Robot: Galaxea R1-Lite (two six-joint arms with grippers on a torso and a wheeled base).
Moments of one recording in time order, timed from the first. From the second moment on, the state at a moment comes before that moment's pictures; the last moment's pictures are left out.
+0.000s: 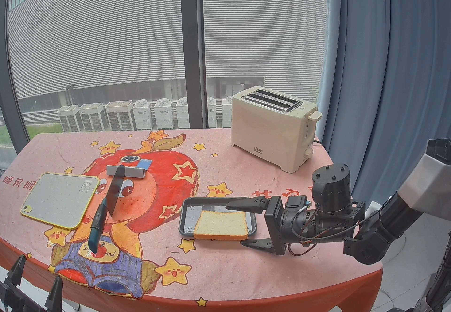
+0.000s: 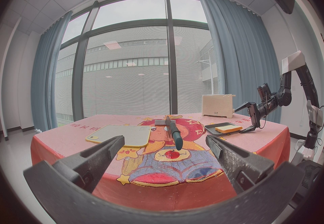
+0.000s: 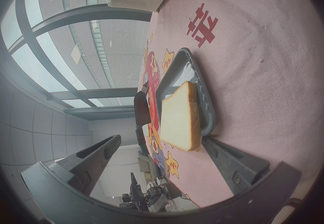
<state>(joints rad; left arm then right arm) -0.01 0.02 -0.02 0.01 -0.03 0.02 0.67 2.07 -0.67 -0.97 0.47 1.44</state>
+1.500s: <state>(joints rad) -0.01 0.02 -0.02 0.01 -0.04 0.02 0.71 1.97 -0.69 -0.86 0.33 1.32</state>
